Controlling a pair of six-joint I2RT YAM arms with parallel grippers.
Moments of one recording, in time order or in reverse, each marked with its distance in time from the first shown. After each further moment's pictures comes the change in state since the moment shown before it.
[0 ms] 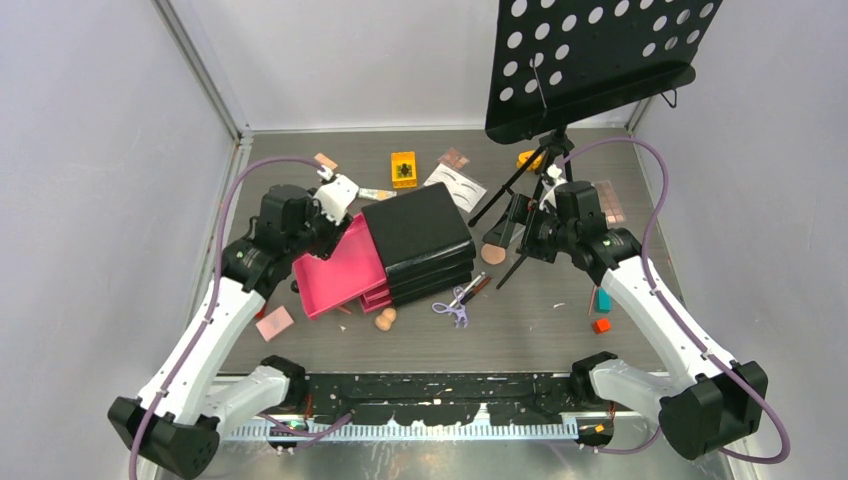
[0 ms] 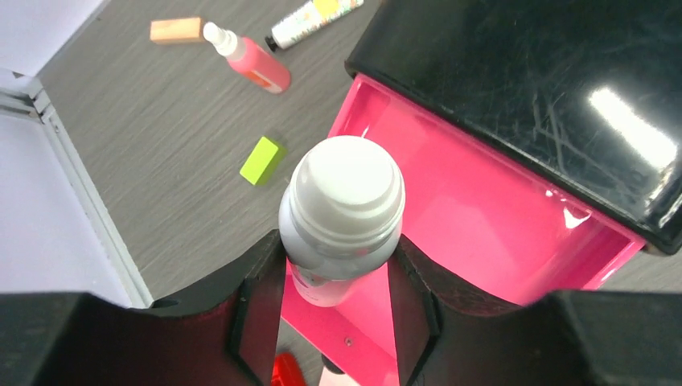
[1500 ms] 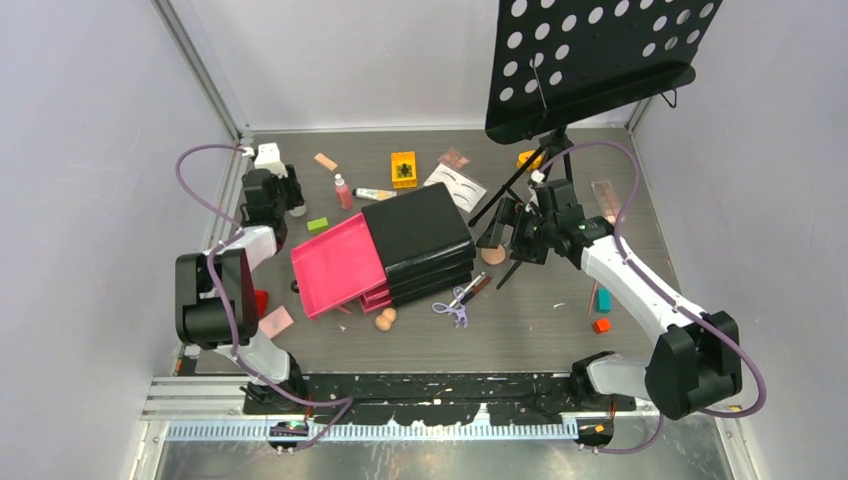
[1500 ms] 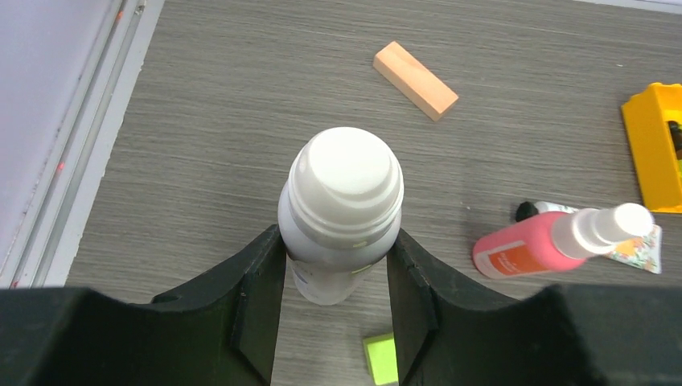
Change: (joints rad) left arm 0.496 0.594 -0.217 1.129 0.018 -0.430; right arm 0.000 0.182 -0.018 0.056 0.001 0.002
